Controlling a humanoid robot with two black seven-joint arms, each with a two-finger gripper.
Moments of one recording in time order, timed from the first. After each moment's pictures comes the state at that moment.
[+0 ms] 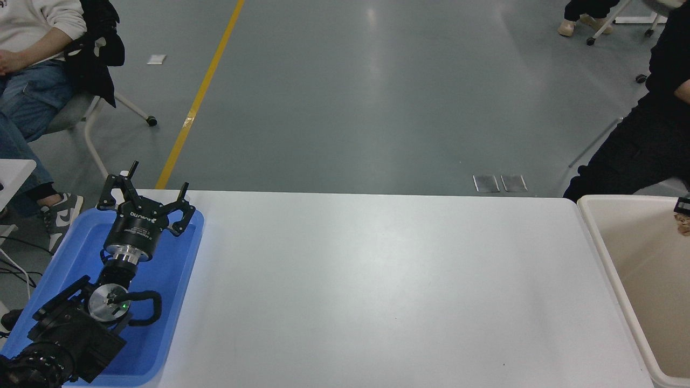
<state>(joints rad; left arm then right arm) -0.60 0.22 -0.90 -0.31 -0.14 -0.77 -0.37 0.95 -0.55 -0.93 0.24 -0.21 0.09 -0.10</state>
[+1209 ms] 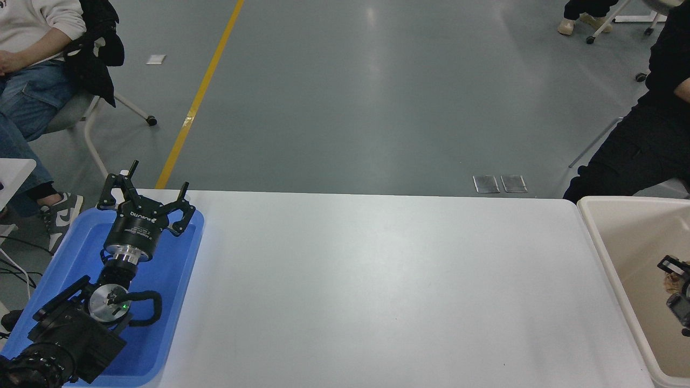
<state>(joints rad) -0.60 0.22 -0.90 -0.31 -0.14 -0.77 -0.37 0.70 -0.45 -0.61 0.11 -0.18 -0.08 -0.12</state>
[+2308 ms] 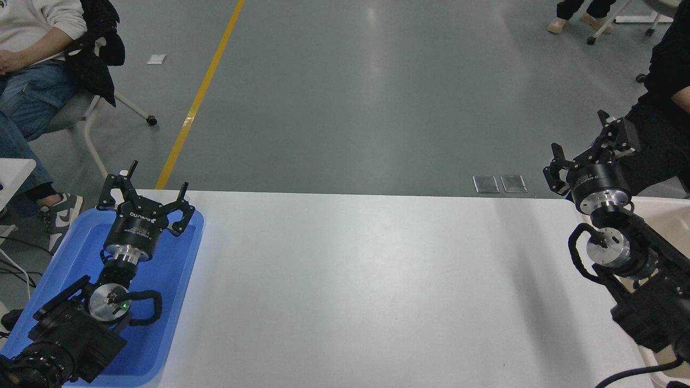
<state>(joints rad) -0.60 0.22 -0.90 -0.31 -0.14 -0.77 -0.37 0.50 -0.34 1.06 0.82 -0.22 0.02 0.40</state>
